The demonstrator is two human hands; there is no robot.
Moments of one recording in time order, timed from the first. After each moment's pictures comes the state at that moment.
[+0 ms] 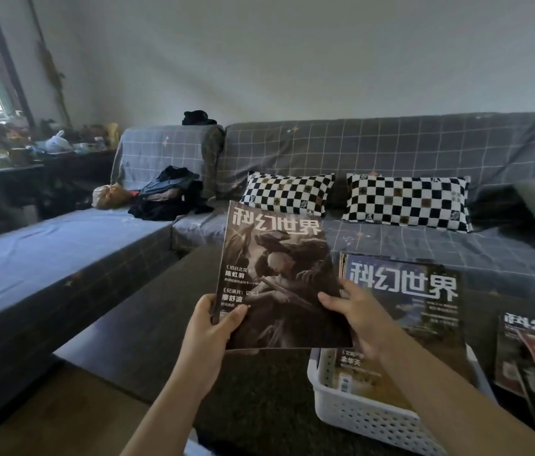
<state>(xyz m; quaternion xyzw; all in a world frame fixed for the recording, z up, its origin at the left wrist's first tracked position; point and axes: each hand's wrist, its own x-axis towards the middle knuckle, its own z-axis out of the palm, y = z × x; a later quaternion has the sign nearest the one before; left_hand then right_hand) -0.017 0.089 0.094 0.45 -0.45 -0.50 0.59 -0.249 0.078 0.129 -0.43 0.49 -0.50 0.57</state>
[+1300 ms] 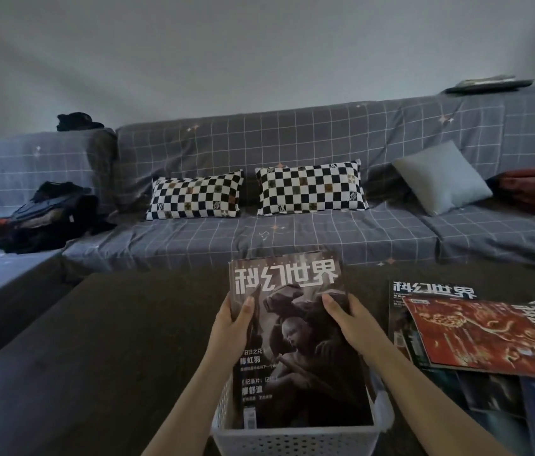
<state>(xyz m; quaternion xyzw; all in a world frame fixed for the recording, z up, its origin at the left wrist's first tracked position) -0.213 0.015 0.071 0.48 -0.57 -0.51 0.42 -0.414 0.083 0.072 -0.44 0.67 -0.50 0.32</state>
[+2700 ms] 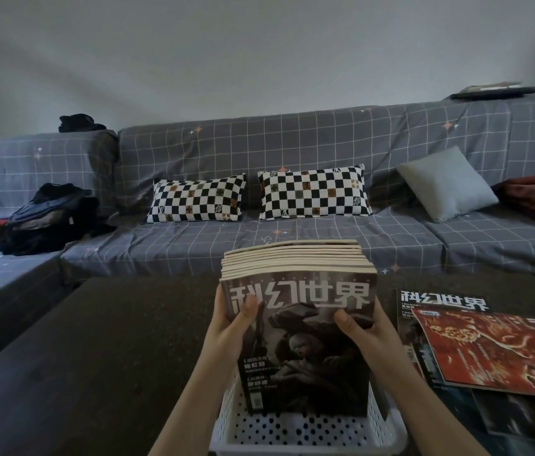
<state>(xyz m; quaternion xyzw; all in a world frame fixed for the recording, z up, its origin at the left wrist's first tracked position) -0.202 0.010 0.083 0.27 -0.53 -0.64 0.49 -0.414 0.099 0.075 -0.48 0.51 -0.62 0.34</state>
